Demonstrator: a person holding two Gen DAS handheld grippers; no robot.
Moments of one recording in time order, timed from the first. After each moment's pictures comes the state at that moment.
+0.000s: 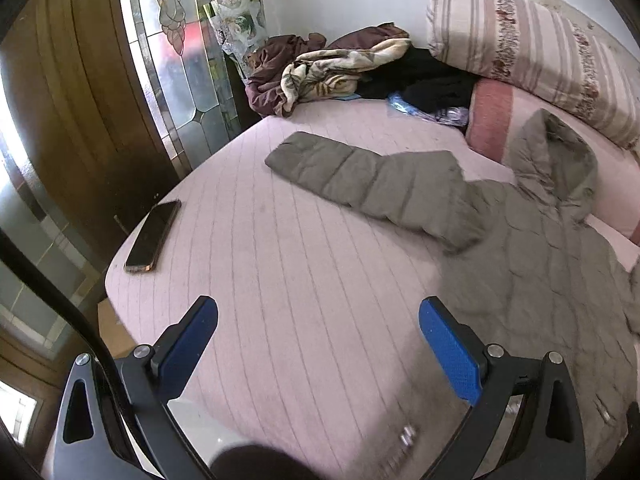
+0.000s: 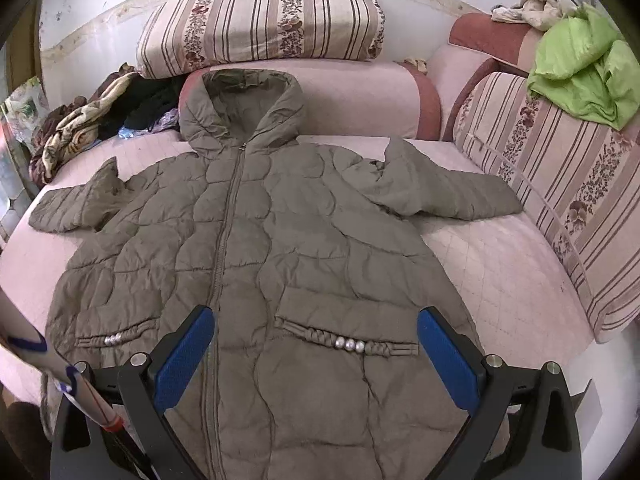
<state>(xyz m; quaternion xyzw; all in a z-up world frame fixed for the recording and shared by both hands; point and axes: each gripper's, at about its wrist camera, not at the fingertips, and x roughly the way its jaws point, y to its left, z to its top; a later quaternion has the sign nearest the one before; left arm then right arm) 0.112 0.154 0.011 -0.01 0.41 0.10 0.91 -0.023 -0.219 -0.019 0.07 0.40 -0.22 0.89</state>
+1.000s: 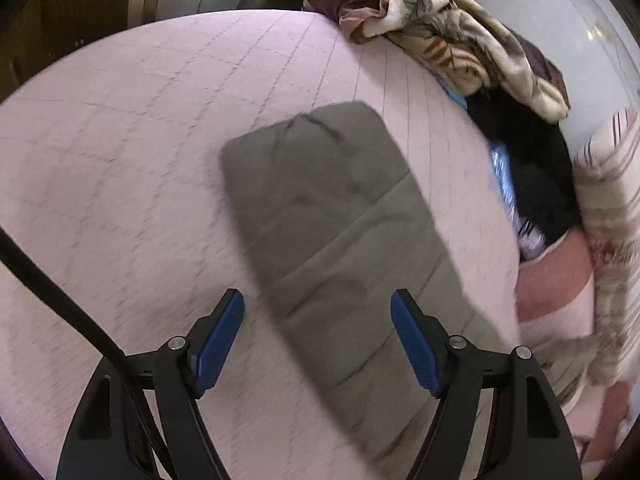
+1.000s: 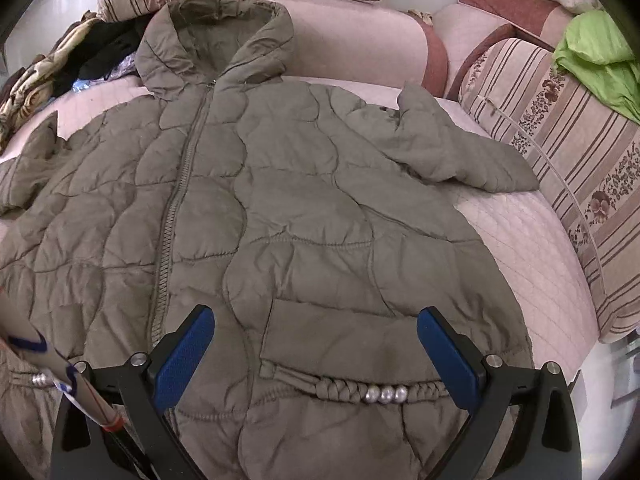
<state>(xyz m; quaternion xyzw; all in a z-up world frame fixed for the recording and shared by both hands) 0.412 0.305 -0.135 -0.36 0.49 0.07 0.79 0.062 -0.246 -0.095 0.06 0.48 -0.26 0.83</state>
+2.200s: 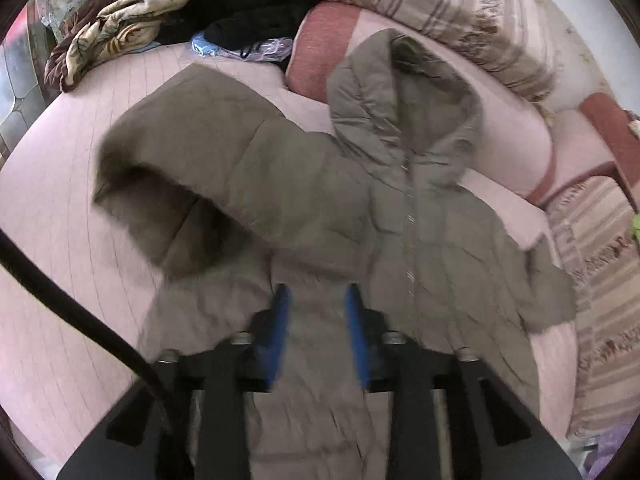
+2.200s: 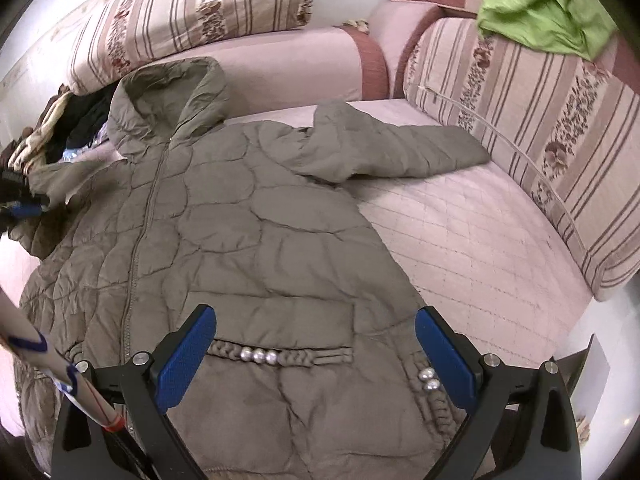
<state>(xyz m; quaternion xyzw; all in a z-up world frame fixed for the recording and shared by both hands) 0.202 -0.064 -0.013 -0.07 0.50 -0.16 0.85 -0.039 -0.307 -0.045 0.15 0.42 -0.28 0.85</state>
